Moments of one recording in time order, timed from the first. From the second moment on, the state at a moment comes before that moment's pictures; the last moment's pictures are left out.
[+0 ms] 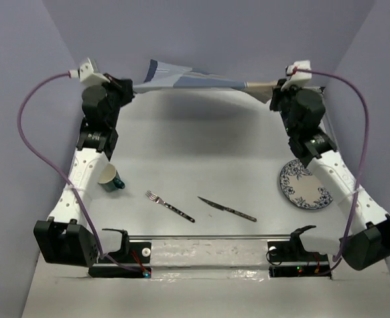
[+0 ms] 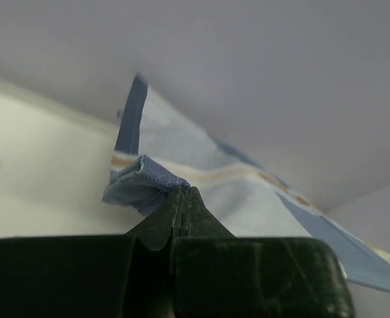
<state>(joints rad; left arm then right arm) -0.12 1.27 1.29 0.04 -0.07 -0.60 0.36 1.25 1.31 0.03 0.30 -0.06</state>
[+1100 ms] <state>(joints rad) -0.19 0.83 0.38 0.27 -0.10 -0.78 0.35 1.01 0.64 -0.15 0.14 0.48</state>
